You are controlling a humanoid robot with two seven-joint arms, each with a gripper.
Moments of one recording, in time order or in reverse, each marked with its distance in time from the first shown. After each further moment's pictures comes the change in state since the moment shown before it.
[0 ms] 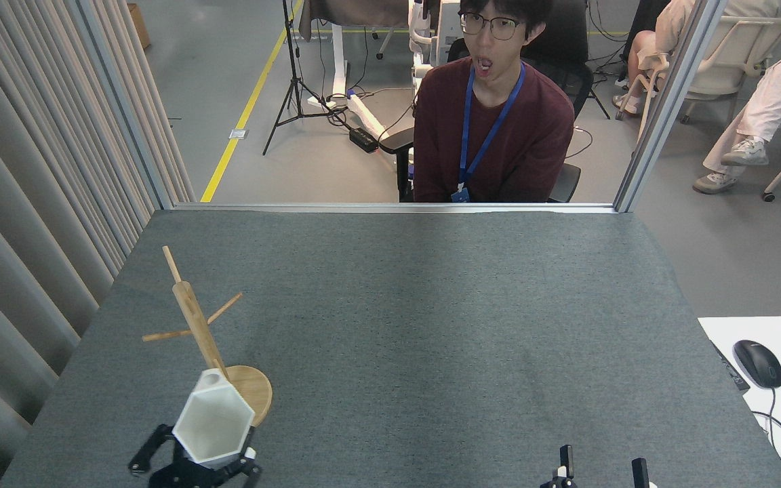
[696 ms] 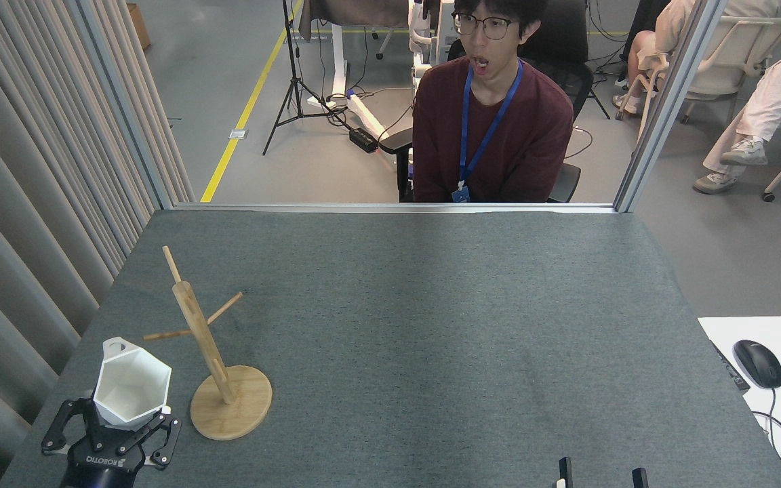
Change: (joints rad) left arm -0.189 -0.020 0.250 0.144 -0.220 0.130 0.040; right arm 0.027 -0.006 -0.001 0.006 0.032 -0.005 -0.003
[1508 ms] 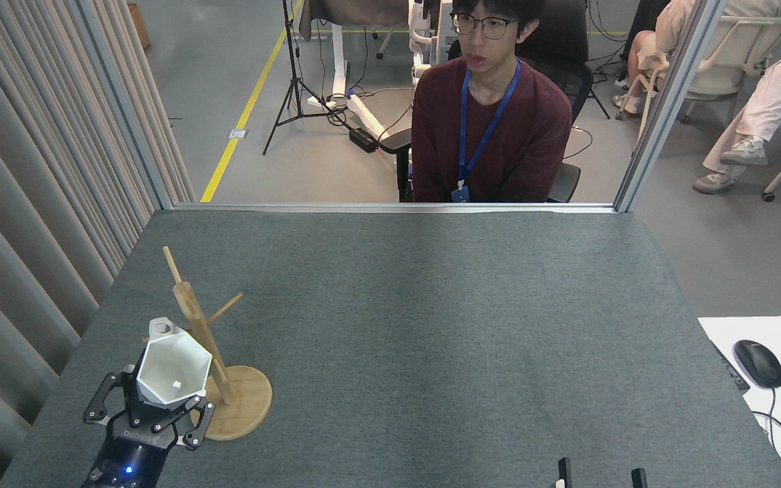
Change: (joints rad) left arm -0.058 0.009 -0.077 0.063 -0.068 0.002 0.094; right arm 0.000 0.000 0.002 0.000 0.000 -0.002 0.000
